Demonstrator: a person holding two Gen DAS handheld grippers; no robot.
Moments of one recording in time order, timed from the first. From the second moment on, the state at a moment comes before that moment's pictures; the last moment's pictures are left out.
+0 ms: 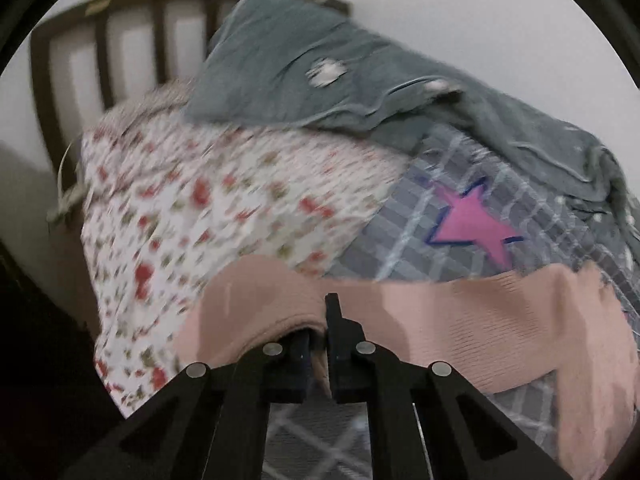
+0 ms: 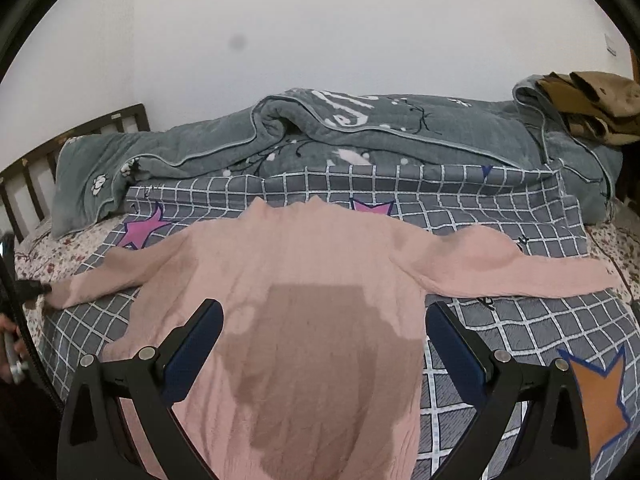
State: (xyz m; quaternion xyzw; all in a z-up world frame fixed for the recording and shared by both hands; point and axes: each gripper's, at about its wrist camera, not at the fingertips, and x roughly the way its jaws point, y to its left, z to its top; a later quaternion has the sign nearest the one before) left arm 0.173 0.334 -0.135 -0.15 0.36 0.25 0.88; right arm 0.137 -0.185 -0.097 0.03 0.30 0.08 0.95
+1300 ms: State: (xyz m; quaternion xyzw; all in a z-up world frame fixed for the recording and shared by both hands) left arm 0.294 -0.141 -0.157 0.03 0.42 -0.09 0.90; right arm 0.134 -0.332 -0.131 0.10 0.32 0.05 0.94
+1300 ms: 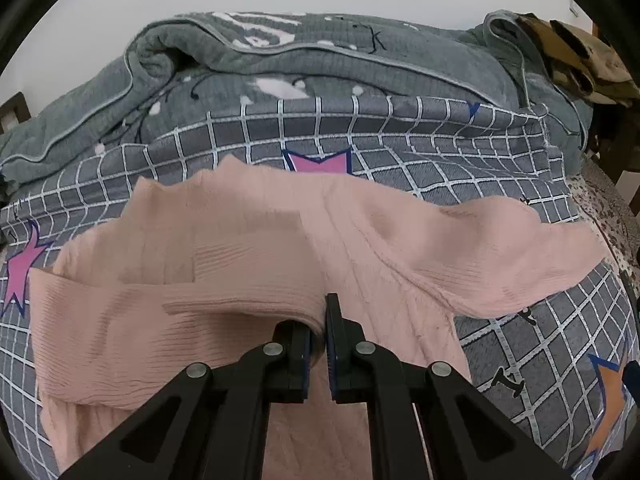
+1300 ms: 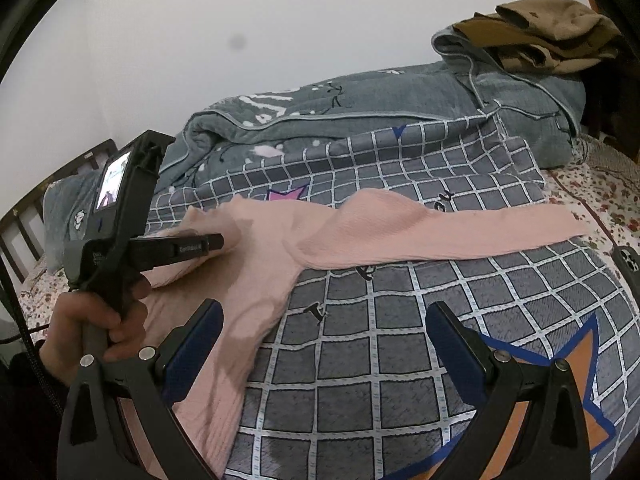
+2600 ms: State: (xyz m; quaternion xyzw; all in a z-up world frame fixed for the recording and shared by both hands) left arm 0.285 0.094 -0.153 -0.07 0.42 0.04 0.91; right arm 0.230 -0.249 -0.160 0.06 0.39 0.04 0.92
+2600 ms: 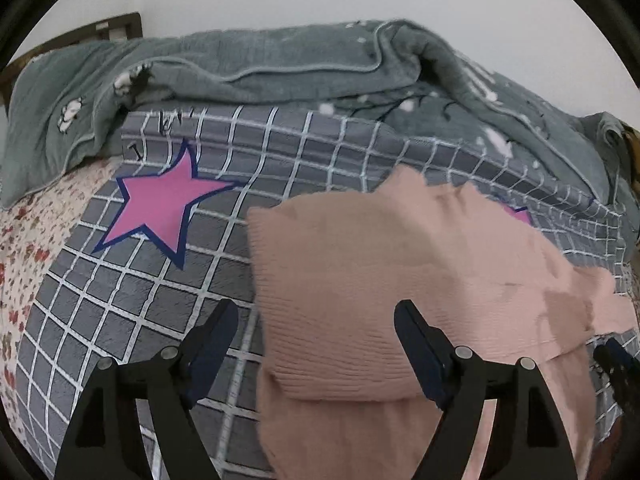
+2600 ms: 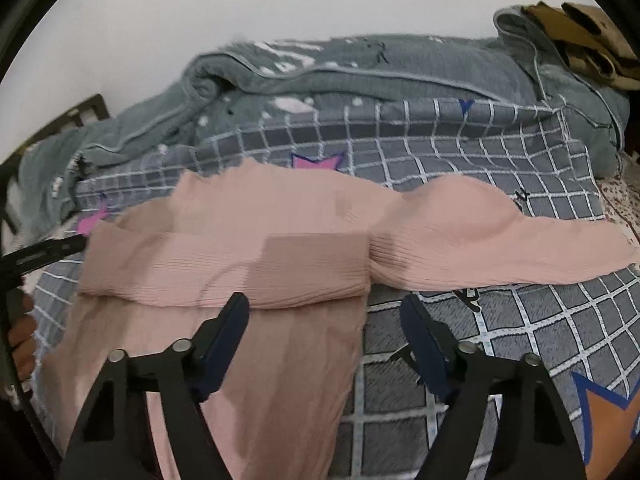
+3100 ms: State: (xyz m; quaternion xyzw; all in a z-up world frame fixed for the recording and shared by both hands) left arm 0.306 0.099 -0.181 -0.05 0.43 0.03 0.90; right arm 0.272 -0.237 -0.189 0.00 0.43 0.00 0.90
